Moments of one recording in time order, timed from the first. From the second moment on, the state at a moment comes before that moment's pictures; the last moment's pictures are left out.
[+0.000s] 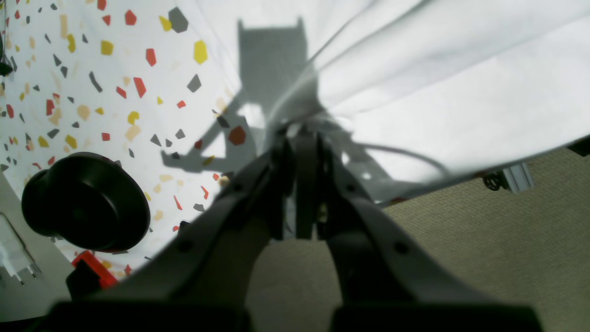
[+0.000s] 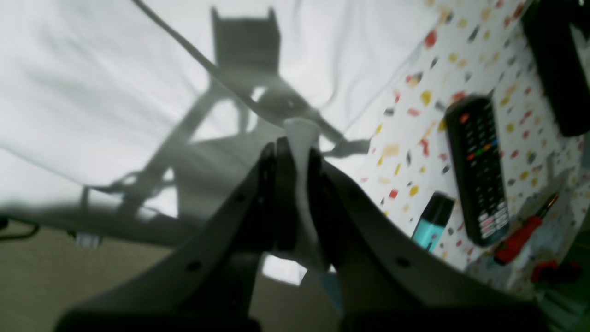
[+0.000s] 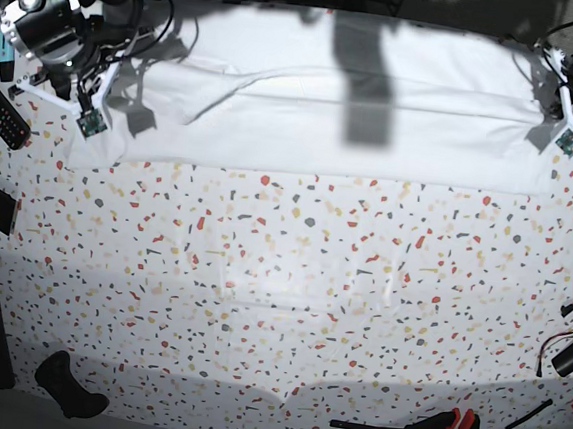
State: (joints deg) left arm 34.8 -37.2 -13.2 114.7 -19.8 -23.3 53.6; right arm -30.4 26.9 11.2 130.6 7.0 16.7 -71.1
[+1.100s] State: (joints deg) left arm 34.7 -32.9 -13.2 119.9 -21.3 -18.1 46.7; right arm -25.9 24.7 10.8 130.6 20.9 16.3 -60.2
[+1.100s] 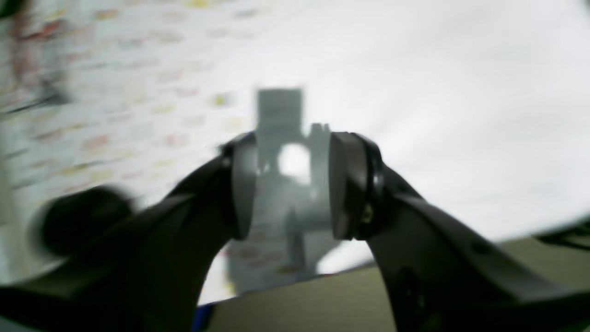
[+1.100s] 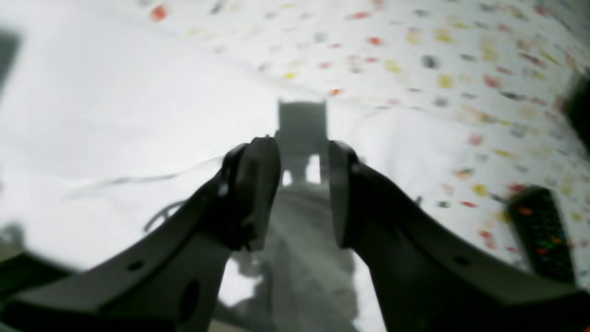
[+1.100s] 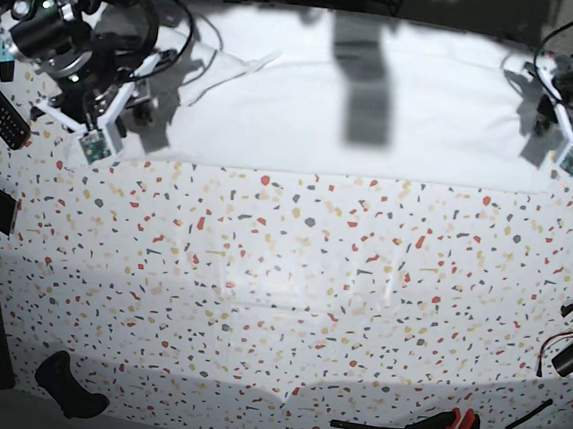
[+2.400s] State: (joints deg) left arm 7.7 -17.2 -12.8 80.7 -16.9 -25.0 38.0; right arm 3.6 19.5 -0.5 78.4 23.4 24.5 -47.2
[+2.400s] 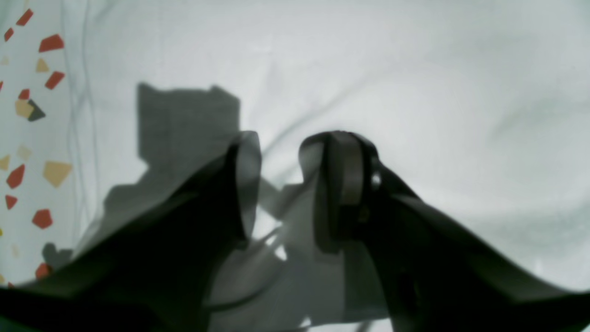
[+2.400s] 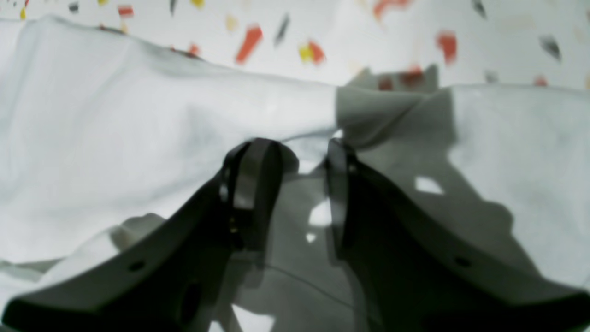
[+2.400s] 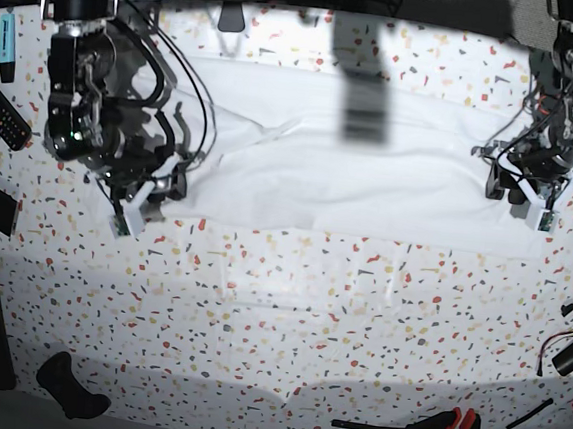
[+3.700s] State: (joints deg) left arm -4.3 -40.0 -12.2 66.3 -50.6 -33.2 51.7; right arm -3.8 17.1 -2.0 115.1 25.0 32.9 -69.4
